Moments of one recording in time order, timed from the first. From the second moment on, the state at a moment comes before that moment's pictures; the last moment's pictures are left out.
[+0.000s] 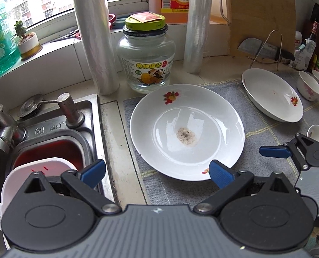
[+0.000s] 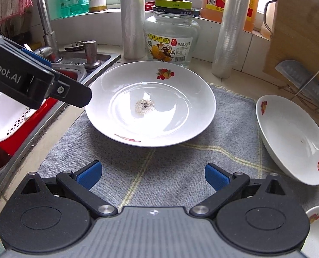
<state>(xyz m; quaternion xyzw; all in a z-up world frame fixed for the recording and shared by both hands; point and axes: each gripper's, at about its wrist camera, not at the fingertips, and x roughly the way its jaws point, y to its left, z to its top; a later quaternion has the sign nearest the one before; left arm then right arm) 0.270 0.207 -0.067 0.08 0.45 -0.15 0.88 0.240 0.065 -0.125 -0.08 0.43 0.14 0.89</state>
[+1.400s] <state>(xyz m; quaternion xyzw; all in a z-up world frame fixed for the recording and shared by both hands) 0.415 0.163 -0.113 0.12 0.50 -0.26 0.82 0.271 0.068 -0.148 -0.08 0.40 0.16 0.90</state>
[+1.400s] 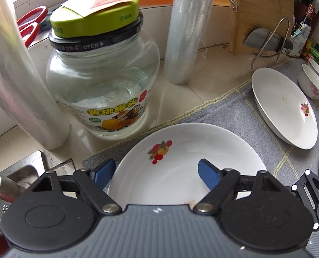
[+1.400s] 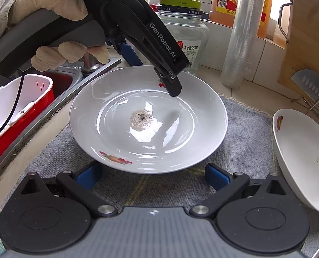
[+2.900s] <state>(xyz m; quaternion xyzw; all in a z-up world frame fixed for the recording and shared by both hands) 0.402 0.157 -0.102 0.13 0.48 -0.32 0.81 0.269 0.075 -0.143 -0.11 0.39 0.19 0.89</state>
